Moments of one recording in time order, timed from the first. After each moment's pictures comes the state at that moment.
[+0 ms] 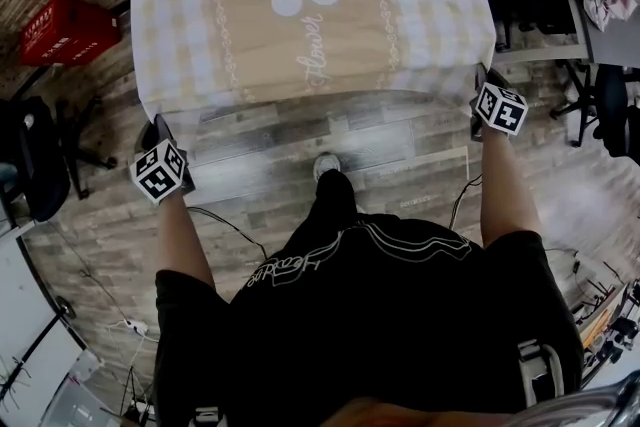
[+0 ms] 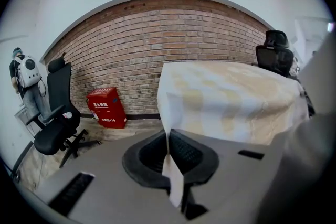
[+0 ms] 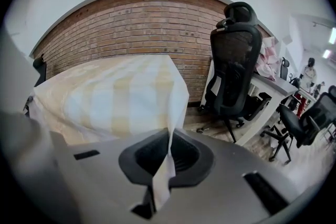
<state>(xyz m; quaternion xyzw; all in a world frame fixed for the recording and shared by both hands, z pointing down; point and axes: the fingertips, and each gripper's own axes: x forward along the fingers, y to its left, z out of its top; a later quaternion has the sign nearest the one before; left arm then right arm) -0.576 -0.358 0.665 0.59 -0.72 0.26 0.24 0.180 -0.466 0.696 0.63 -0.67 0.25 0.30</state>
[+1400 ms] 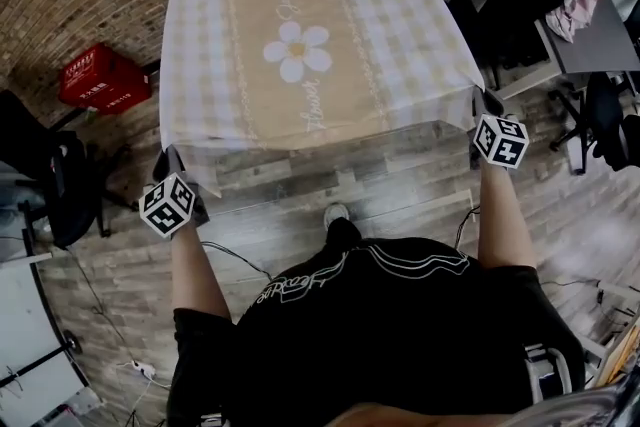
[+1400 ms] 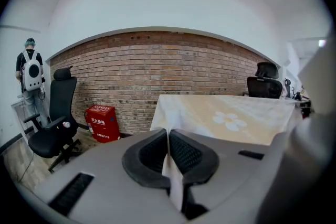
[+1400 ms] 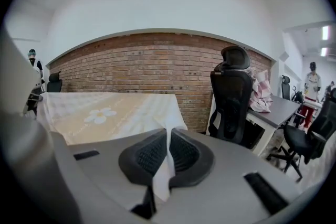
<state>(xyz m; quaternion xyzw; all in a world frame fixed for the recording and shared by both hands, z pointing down) -0.531 -0.337 0.506 0.63 -0.74 0.16 0.19 0.164 -0.438 0.522 0.63 -0.73 0.15 0.19</state>
